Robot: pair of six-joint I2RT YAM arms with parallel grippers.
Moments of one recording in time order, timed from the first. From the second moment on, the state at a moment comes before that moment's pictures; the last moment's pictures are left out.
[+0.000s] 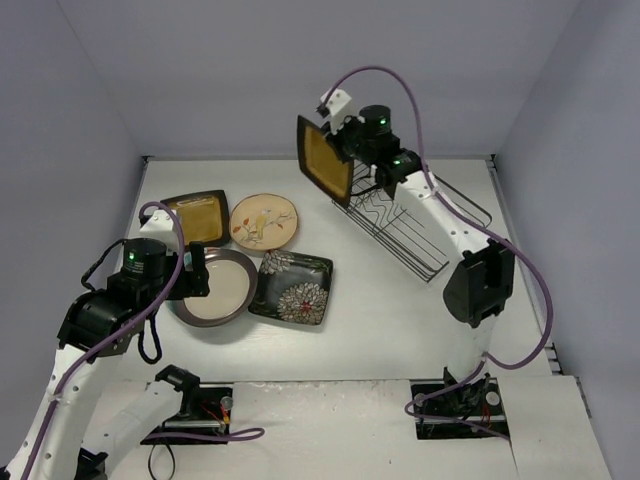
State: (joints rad) left arm -0.39 0.76 1.18 -1.11 -0.26 -0.28; right arm 0.51 1.91 1.85 -0.19 -0.16 -0.36
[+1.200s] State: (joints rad) left arm -0.39 0.92 1.13 -0.97 -0.24 -0.26; right arm -0.09 1.79 1.84 -0.16 -0.67 -0.60
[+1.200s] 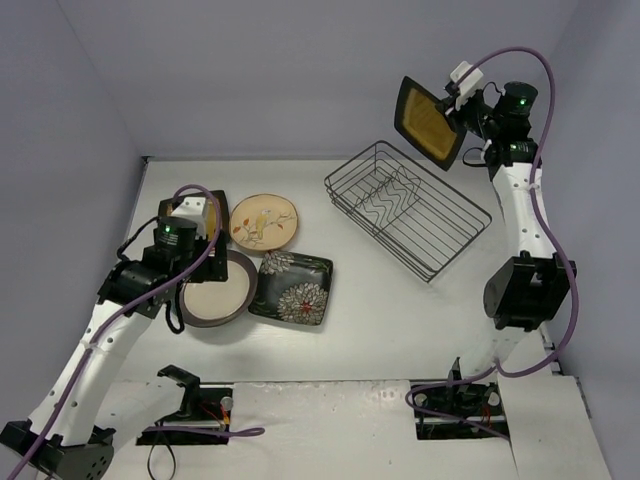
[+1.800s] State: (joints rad) left arm -0.39 0.98 1.12 -0.95 -0.23 -0.26; right arm -0.09 1.90 1.75 -0.09 -0.73 -0.63
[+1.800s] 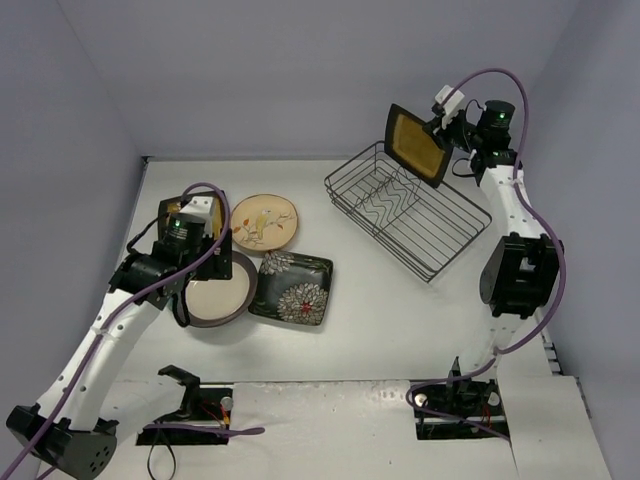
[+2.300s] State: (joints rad) left arm -0.39 1.01 1.12 -0.95 -0.21 -0.26; right arm -0.09 1.96 1.67 0.02 -0.76 -0.65
